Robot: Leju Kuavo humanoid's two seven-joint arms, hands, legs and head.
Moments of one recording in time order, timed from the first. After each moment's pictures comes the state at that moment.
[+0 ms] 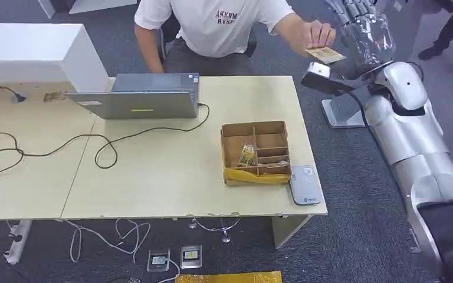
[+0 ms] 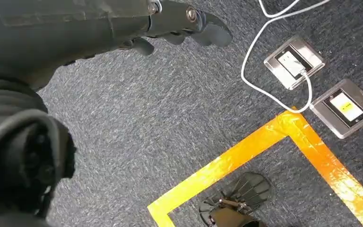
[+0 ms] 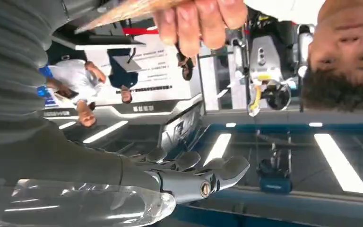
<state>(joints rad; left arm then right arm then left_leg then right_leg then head) -0.25 0.16 -0.71 -0.21 0.03 0.18 -0.05 -1.06 -0.39 0.52 -0.84 0.92 -0.29 -0.35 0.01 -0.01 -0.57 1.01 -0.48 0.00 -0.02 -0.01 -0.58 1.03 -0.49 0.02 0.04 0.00</state>
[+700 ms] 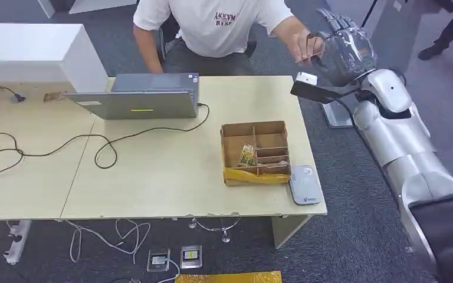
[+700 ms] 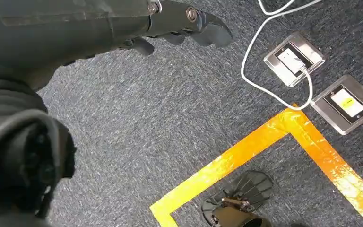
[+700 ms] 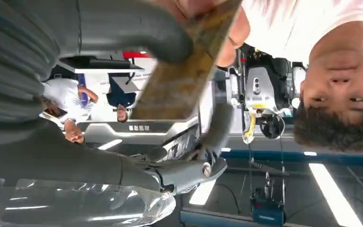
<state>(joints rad) -0.25 0.17 -0.71 -0.21 0.01 0.17 -0.05 -1.07 -0.36 0.57 -0.77 0.89 -0.26 -0.34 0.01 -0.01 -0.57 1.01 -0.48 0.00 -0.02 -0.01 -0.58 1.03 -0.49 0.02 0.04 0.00</state>
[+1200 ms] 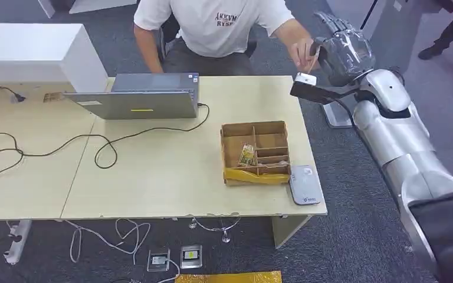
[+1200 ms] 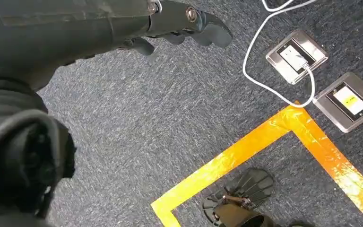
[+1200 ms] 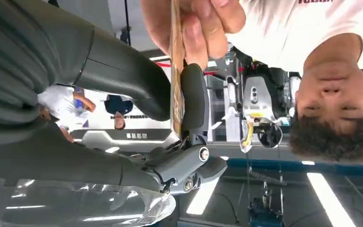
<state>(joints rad) -0.24 0.16 -0.70 -0.21 0.02 0.16 -0.05 -1.08 -0.36 0.58 -0.76 0.87 -0.23 -0.36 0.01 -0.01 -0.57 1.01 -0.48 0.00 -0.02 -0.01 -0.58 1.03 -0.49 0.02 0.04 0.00</state>
